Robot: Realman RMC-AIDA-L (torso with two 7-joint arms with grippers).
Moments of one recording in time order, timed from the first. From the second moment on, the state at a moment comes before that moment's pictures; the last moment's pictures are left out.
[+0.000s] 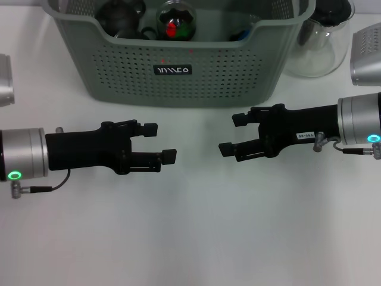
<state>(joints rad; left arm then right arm) -0.44 -2.17 0.61 0.72 2.12 1.64 -1.47 0.67 2.10 -0.91 -0.55 -2.07 -1.39 1.50</state>
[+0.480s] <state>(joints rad) -0.44 -2.17 0.61 0.72 2.12 1.64 -1.47 0.67 2.10 -0.91 -0.54 -2.07 -1.39 1.50</state>
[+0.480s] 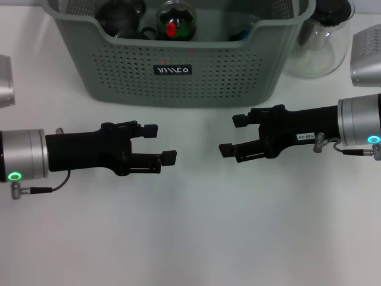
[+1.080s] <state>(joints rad) -0.44 -2.17 0.61 0.72 2.12 1.64 -1.47 0.67 2.10 -0.91 -0.54 -2.06 -1.38 1.50</state>
